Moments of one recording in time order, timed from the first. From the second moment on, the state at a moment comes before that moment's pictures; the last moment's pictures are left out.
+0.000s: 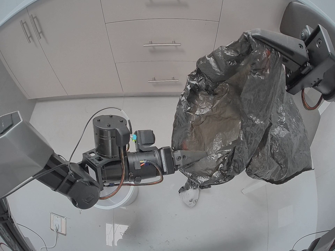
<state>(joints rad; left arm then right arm) -0.64 1.97 -0.80 -0.97 -0.59 -0.72 0.52 1.40 -1.10 -0.57 0.78 0.95</state>
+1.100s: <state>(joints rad) -0.63 1.93 -0.78 -1.04 -0.53 -0.73 0.52 1.40 -1.08 -0.56 0.78 0.84</state>
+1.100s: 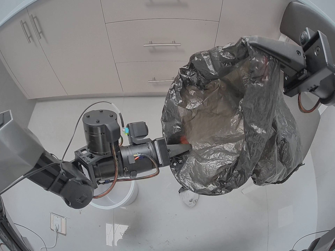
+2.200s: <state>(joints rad) -0.21 1.37 -0.65 -0.79 -0.53 -0.68 0.76 1.60 -1.29 -0.29 0.17 0.40</state>
